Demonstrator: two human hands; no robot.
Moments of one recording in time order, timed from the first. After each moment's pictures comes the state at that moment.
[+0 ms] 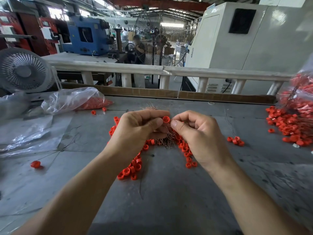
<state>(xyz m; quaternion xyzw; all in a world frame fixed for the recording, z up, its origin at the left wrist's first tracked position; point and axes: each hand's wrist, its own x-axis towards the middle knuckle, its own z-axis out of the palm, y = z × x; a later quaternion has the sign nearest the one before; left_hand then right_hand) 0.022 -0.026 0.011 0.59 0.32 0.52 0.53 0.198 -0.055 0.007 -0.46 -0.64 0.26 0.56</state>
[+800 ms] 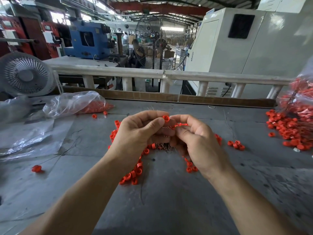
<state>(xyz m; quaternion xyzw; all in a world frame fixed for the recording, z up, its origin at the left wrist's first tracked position) 0.024 -0.023 0.008 0.54 0.24 0.53 0.61 0.189 -0.058 0.009 -0.44 -0.58 0.40 0.55</state>
